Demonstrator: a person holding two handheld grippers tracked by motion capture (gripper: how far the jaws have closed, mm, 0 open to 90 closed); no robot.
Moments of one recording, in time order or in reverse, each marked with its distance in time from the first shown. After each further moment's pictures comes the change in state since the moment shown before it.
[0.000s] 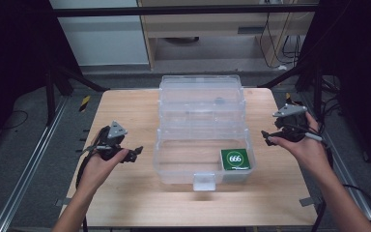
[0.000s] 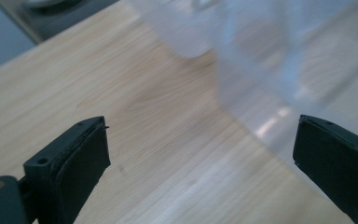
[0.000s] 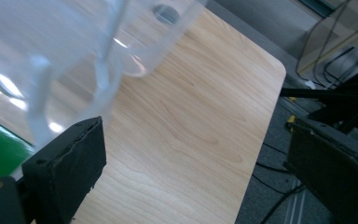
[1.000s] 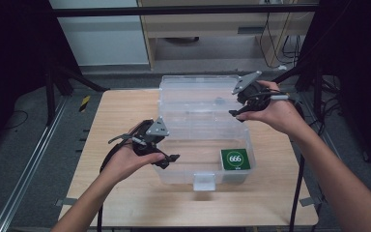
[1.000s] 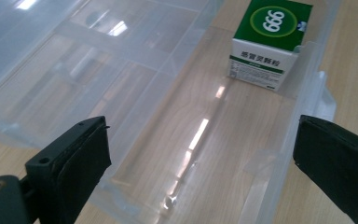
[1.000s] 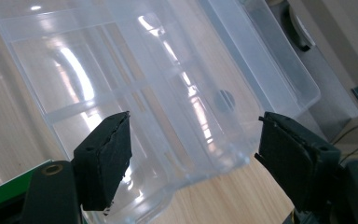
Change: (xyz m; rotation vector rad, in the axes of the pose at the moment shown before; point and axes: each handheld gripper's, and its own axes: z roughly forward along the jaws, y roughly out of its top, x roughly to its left) left arm -0.071 0.083 0.006 0.023 -0.308 0.257; right arm 0.039 0.131 -0.002 -0.036 0.224 -0.405
